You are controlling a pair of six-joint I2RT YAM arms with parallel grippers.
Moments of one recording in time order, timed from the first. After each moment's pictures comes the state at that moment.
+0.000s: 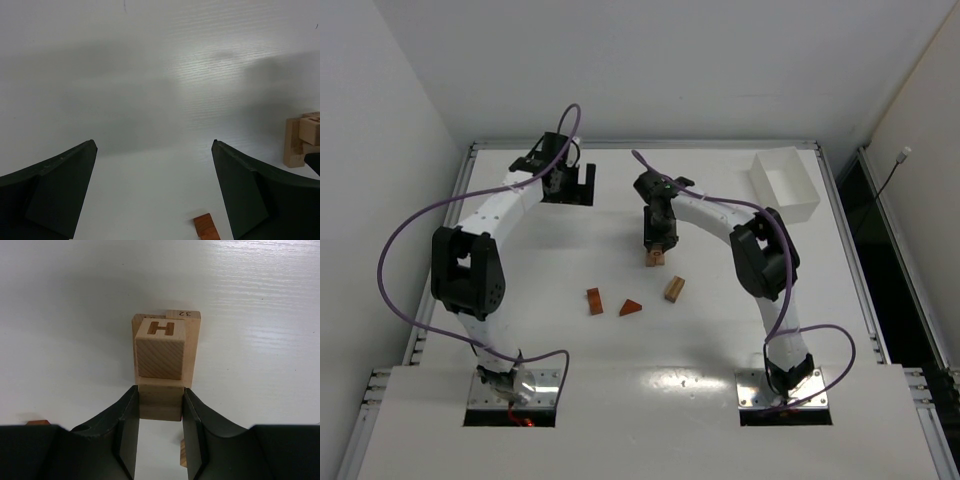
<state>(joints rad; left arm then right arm) -0.23 1.79 1.53 -0.65 -0.06 -0.14 0.62 2.16 1.68 -0.81 0.08 0.62</state>
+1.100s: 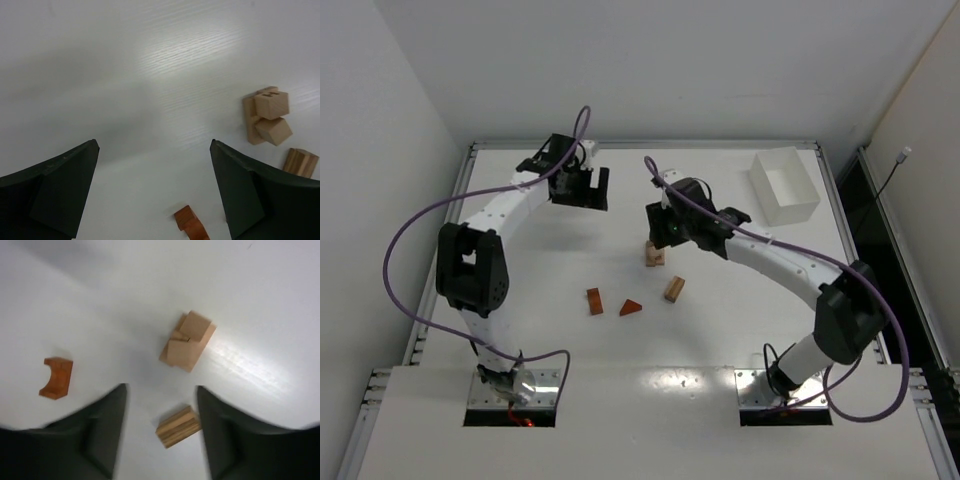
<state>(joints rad) -0.25 1.80 1.50 -0.61 0.13 -0.12 0.68 1.59 1.17 -0.37 0.05 0.27</state>
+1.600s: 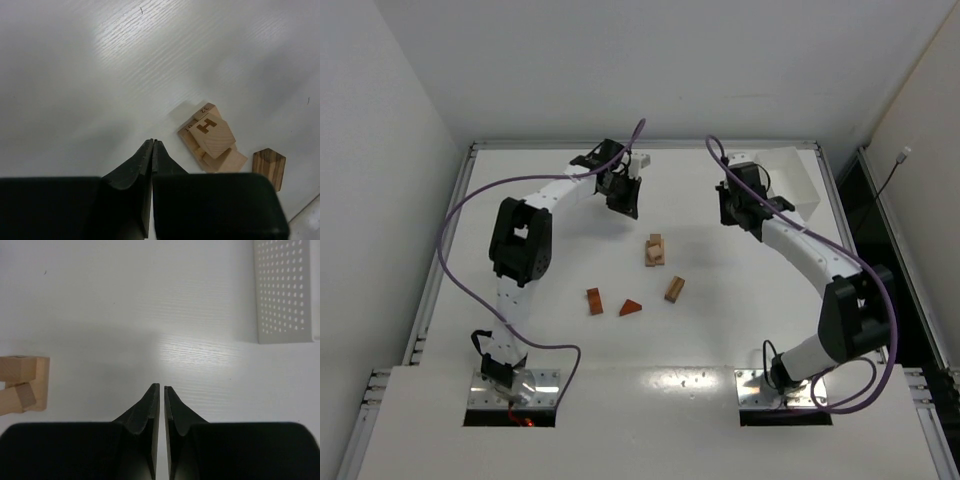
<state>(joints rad) -0.40 2.20 1.85 -0.66 0.37 -0.05 0.34 1.52 1.09 -0.33 0.24 0.11</state>
